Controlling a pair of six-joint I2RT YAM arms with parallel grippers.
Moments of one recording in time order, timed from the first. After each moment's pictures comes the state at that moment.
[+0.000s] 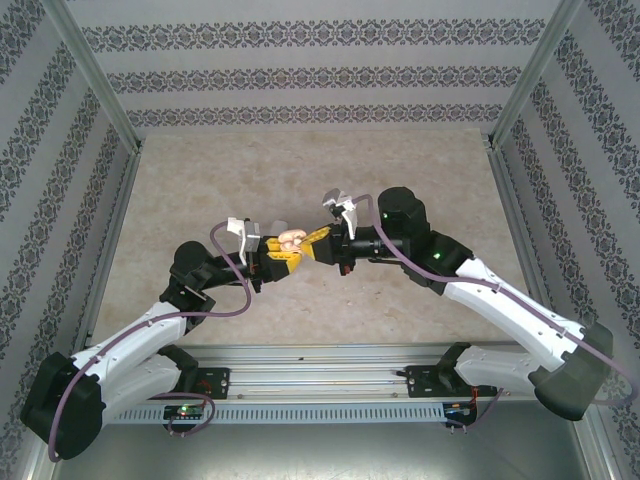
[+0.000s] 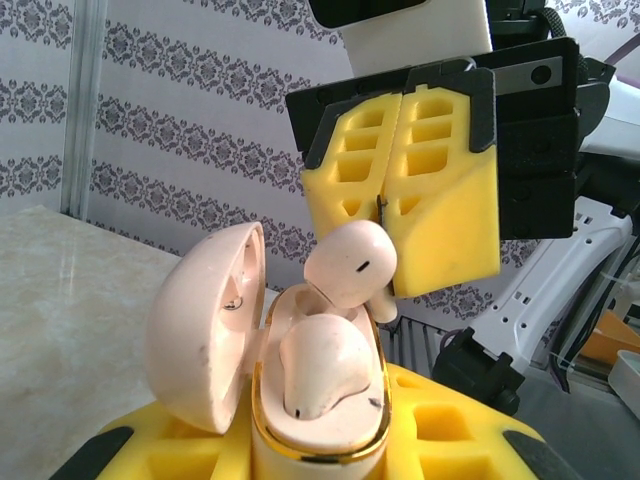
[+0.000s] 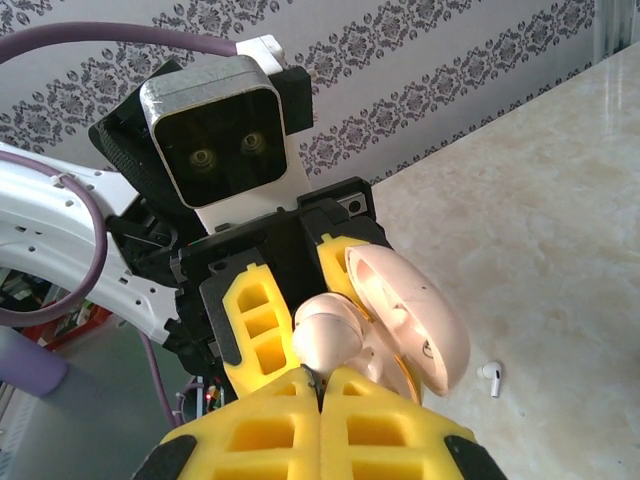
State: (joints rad) left arm -0.50 0.96 0.43 0.71 0.79 -0.39; right arm 0.74 1.13 1.03 -0.21 -0.68 0.26
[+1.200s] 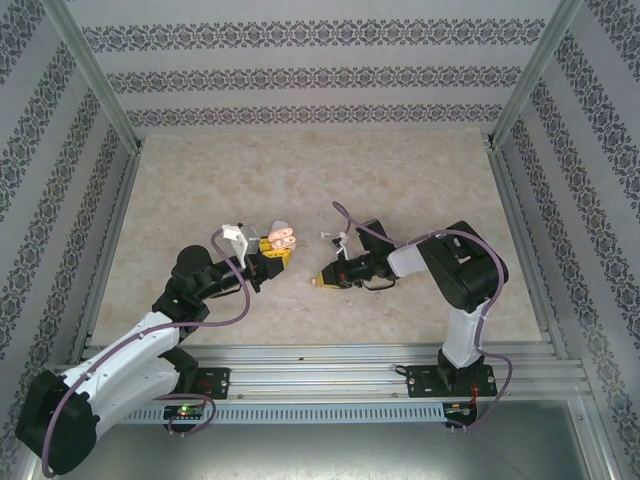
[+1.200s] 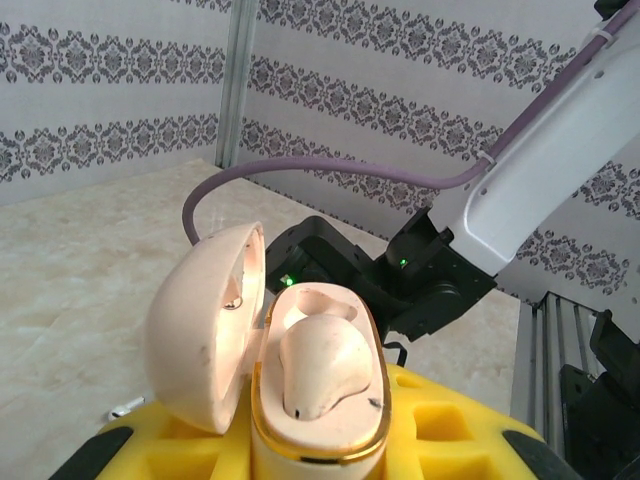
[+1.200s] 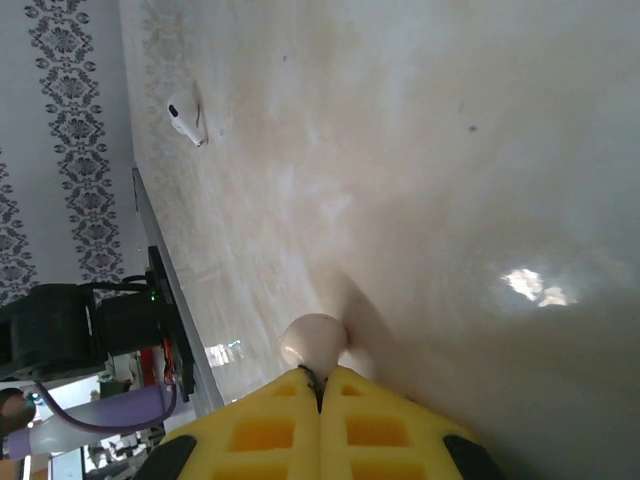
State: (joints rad) left arm -0.50 0.85 0.39 0.44 0.52 -0.18; right arm 0.48 1.90 0.75 0.21 -0.96 0.63
